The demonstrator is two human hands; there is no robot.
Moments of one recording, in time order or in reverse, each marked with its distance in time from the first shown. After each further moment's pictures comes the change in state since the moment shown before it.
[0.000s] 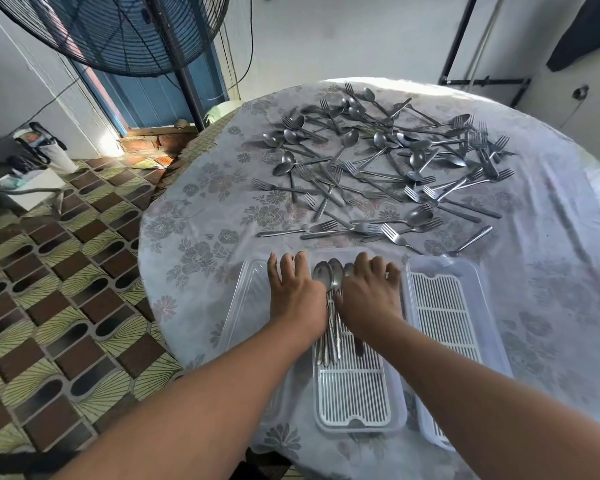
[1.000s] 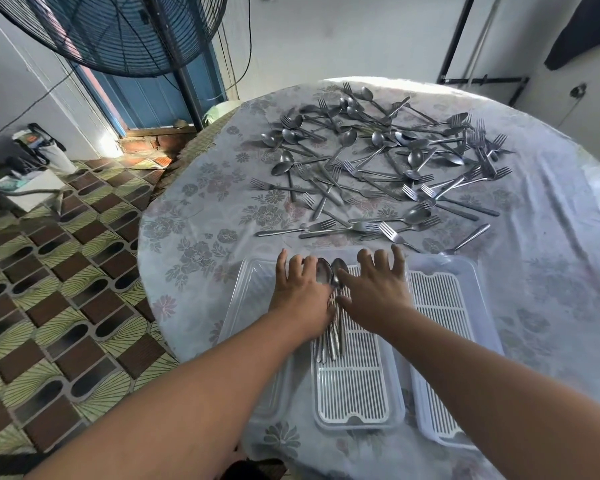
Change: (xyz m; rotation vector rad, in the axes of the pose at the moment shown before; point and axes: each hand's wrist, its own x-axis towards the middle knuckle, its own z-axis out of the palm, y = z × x) left_hand 0.002 -0.006 -0.001 0.018 -0.071 0.194; right_hand 0.006 0.022 0.001 -0.113 -0.023 -0.115
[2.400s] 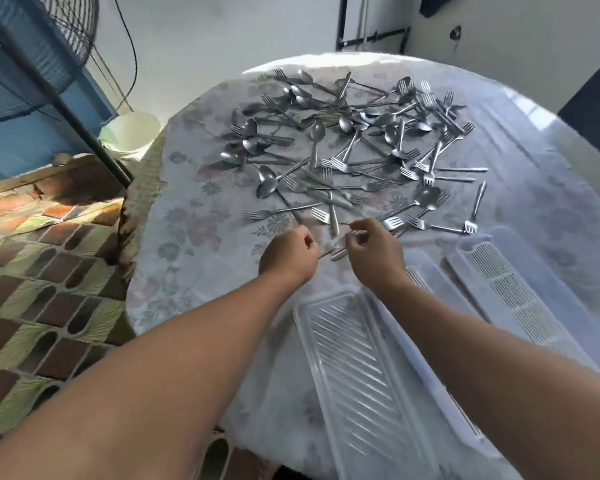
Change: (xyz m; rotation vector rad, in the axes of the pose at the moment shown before) left_hand 0.147 -0.169 -0.016 -0.621 -0.037 0.055; right_hand 0.127 -0.093 -0.044 1.062 0.303 0.882
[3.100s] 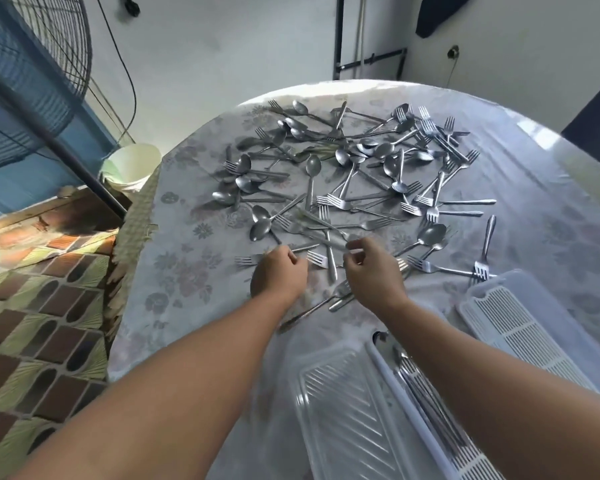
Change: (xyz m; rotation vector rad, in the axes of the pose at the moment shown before) left_hand 0.077 0.004 0.006 -0.017 0.087 -0.163; right_hand 0.064 -0.008 0.001 0.016 -0.032 0.016
